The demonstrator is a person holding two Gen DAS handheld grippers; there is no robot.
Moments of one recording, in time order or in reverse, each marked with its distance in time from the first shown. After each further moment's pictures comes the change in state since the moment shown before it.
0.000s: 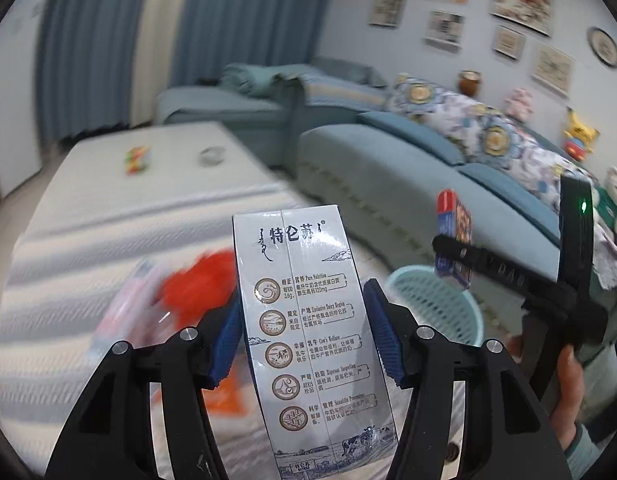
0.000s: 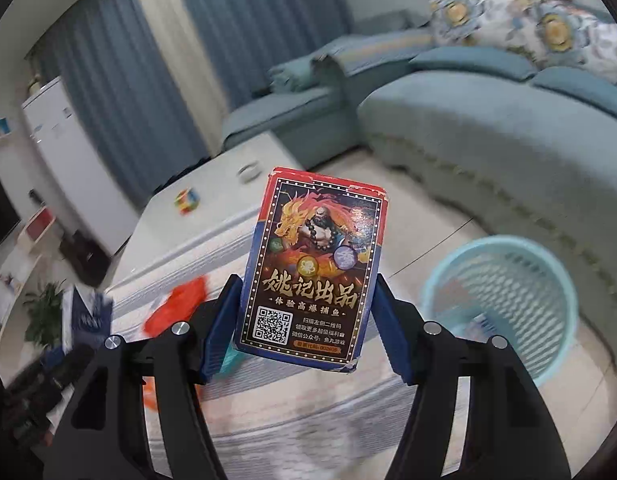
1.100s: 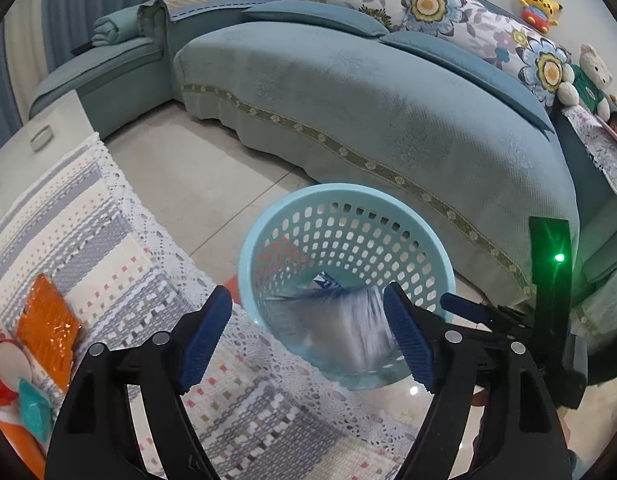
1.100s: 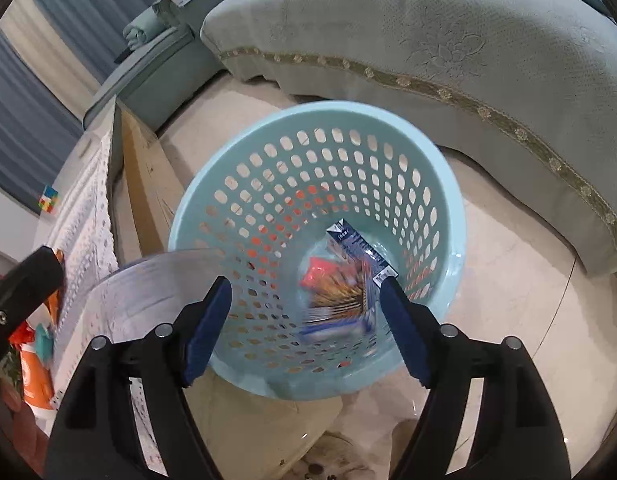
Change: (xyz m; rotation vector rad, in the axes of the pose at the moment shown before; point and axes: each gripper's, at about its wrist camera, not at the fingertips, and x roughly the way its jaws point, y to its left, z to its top) left arm 0.243 -0.170 -0.040 0.245 0.357 -0.155; right arm 0.072 -0.251 -0.069 0.297 0.300 -0.245
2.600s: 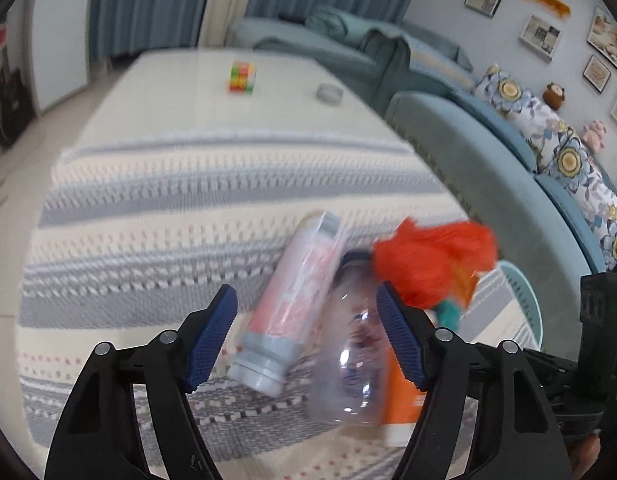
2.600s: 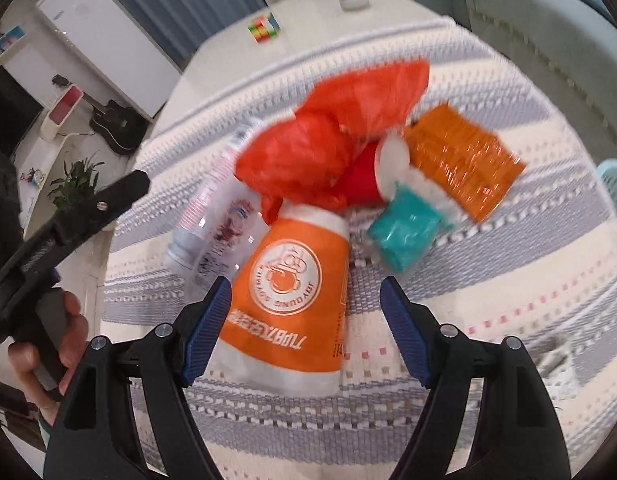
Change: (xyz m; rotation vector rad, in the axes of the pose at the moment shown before) left arm -0.232 0.353 -0.157 -0.526 -0.137 0.200; right arm -0.015 0.392 -0.154 -0.512 0.257 0.293
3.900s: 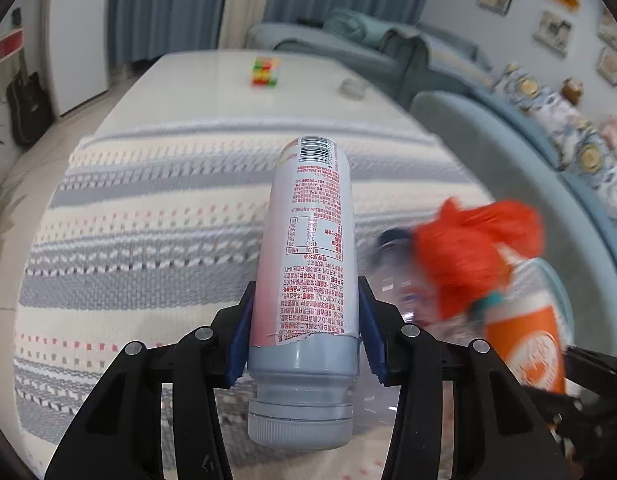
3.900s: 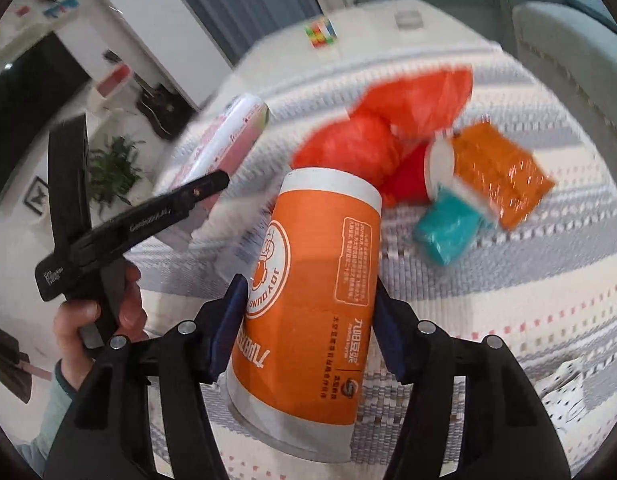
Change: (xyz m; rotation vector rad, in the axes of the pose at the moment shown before) left arm 0.004 -0.004 -0.025 0.011 -0.078 0.079; right arm -0.017 0.015 -0.025 -0.167 -0.088 0.138
